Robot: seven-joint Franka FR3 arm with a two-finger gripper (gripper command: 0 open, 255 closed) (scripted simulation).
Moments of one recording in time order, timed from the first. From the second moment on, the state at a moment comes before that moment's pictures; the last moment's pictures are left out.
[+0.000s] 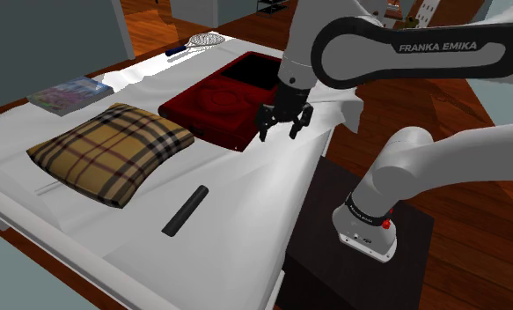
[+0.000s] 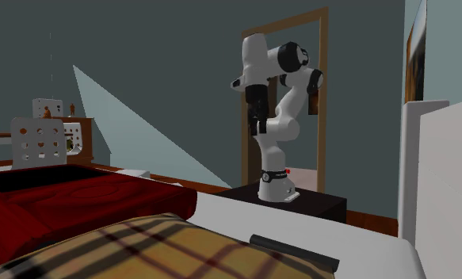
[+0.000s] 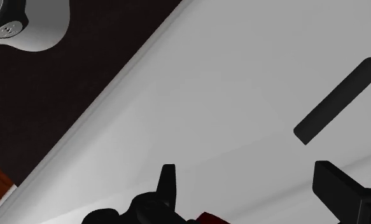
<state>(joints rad) -0.01 -0.84 0.36 -2.66 0.37 1.89 0.68</state>
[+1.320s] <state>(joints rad) -0.54 0.04 1.28 -2.38 -0.04 2.47 1.97</state>
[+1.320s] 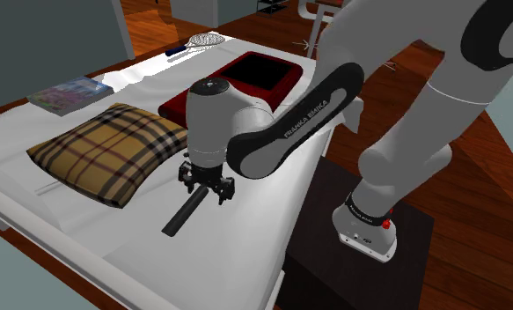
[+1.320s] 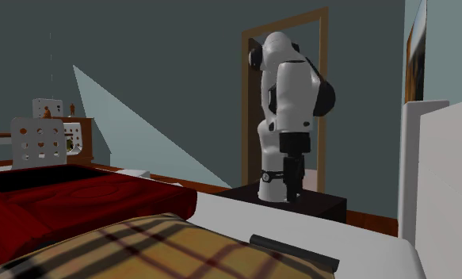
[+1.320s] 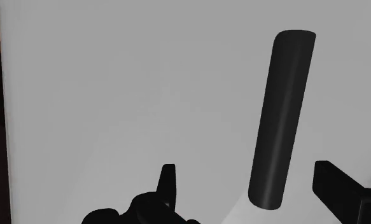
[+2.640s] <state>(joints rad) -0.04 0.55 0.79 -2.10 -0.70 2.47 2.63</state>
